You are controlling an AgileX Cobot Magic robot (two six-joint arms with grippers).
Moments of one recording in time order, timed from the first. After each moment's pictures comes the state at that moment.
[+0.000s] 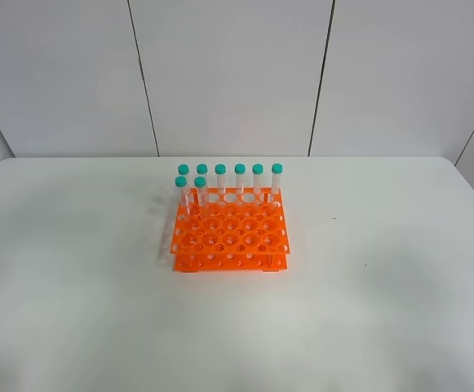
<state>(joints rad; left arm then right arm) -0.07 0.60 -0.81 -0.14 1.12 0.05 -0.01 -0.01 -0.50 -0.07 1.03 0.08</state>
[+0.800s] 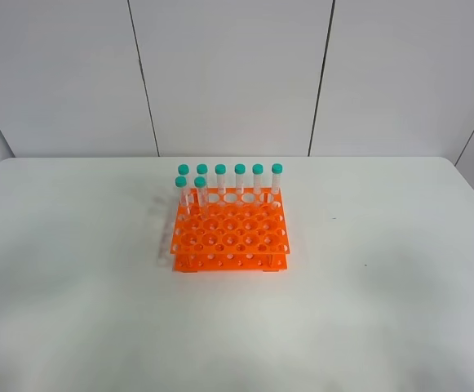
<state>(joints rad) -0.07 0.03 -0.51 -0.13 1.09 0.06 -0.01 -0.01 -0.50 -0.07 1.03 0.08</state>
